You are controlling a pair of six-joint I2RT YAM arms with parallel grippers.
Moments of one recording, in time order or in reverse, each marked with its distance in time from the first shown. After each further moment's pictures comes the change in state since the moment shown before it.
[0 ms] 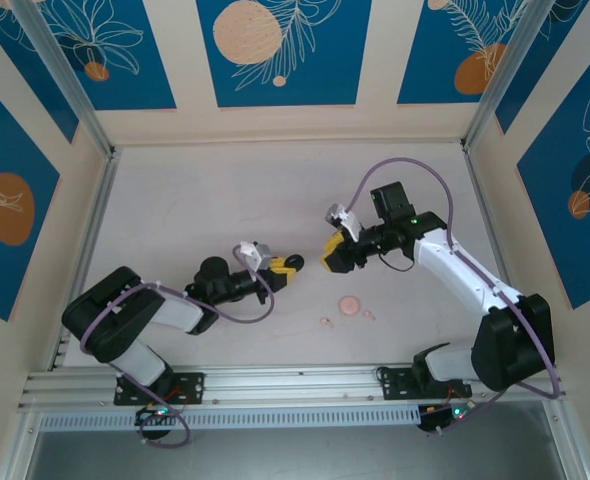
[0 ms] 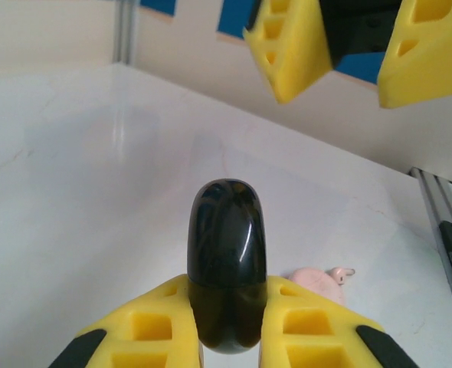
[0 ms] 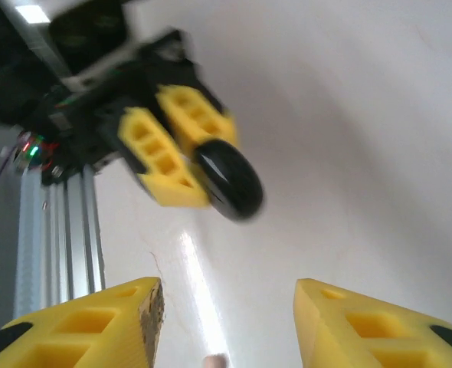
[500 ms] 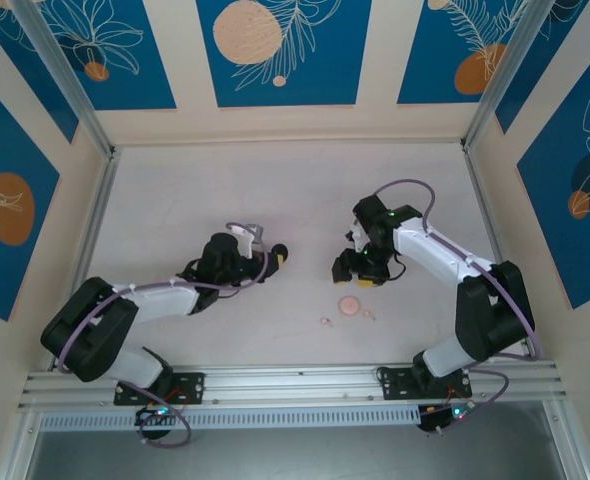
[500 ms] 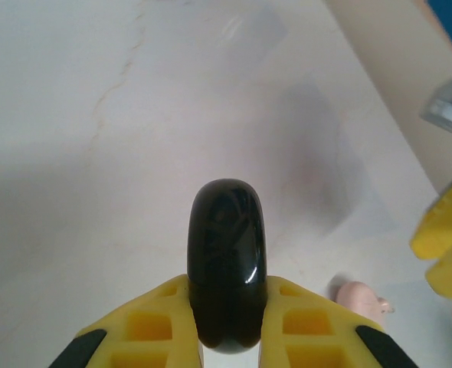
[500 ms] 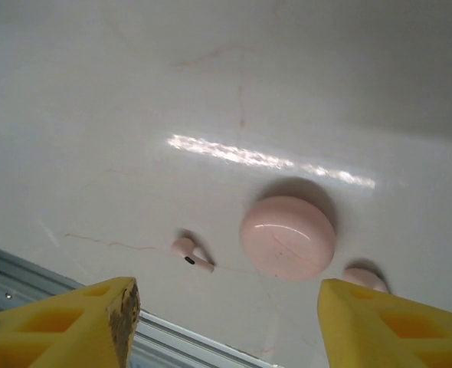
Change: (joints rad) left arm 0.092 -0.127 0.206 -0.725 -0.145 -0.375; right arm 0.064 0.173 0.030 -0.323 0.428 0.754
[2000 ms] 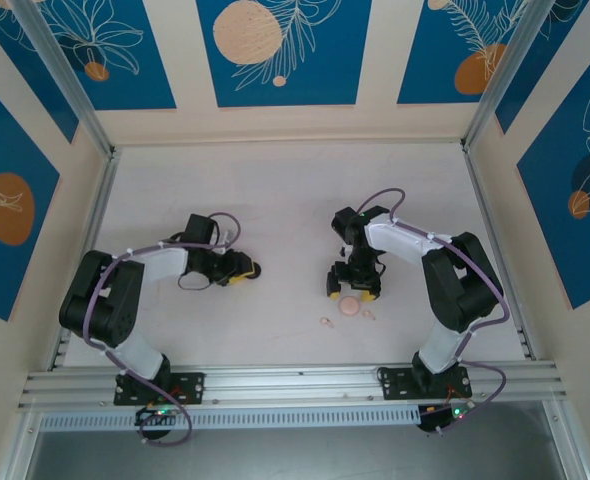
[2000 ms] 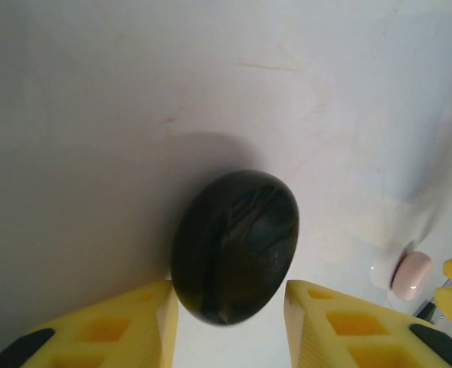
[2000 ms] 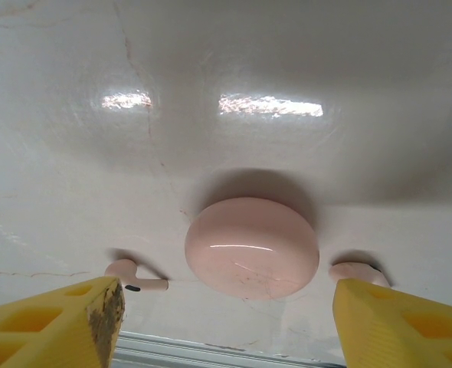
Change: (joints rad) left arm 0.308 0.189 0.229 -0.672 0.283 -0.001; right arm 0.086 0.202 0.053 -0.077 0.097 0.117
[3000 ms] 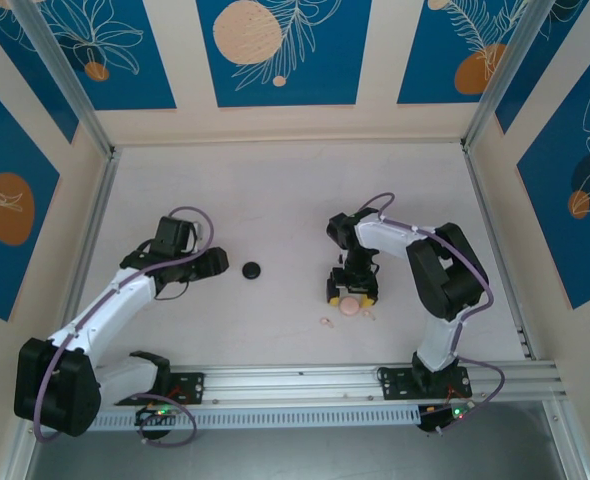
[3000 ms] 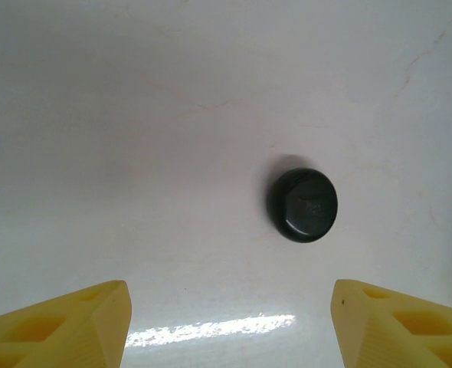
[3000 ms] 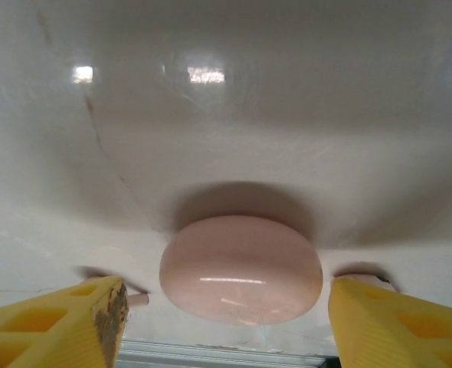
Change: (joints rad) left arm 0.005 -0.492 -0.027 -0.313 -0.430 0.108; right arm 0.015 0.108 0.023 -0.037 0.003 0.009
